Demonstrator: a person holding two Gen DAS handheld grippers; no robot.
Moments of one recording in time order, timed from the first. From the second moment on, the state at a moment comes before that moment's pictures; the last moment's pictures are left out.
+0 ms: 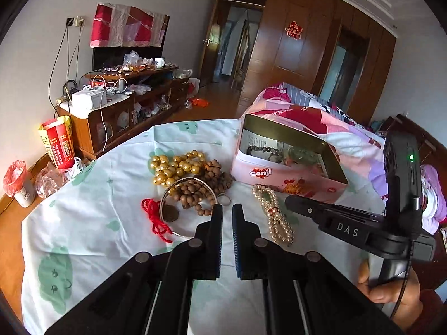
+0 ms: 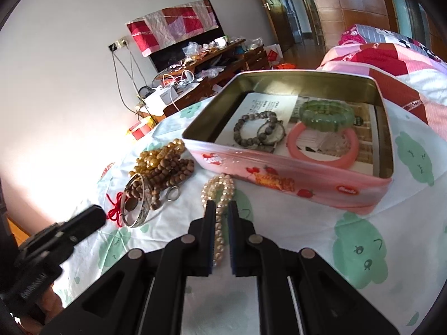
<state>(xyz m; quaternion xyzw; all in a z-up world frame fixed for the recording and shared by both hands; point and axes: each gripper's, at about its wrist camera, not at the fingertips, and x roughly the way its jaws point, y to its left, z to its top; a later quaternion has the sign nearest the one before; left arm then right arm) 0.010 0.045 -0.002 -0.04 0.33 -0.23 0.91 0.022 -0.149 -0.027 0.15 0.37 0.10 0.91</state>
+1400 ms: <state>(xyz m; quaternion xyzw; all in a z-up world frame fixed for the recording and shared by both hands) 0.056 0.021 -0.037 0.06 0.44 -0.20 0.87 0.020 -0.155 -0.028 0.16 0.36 0.09 0.91</state>
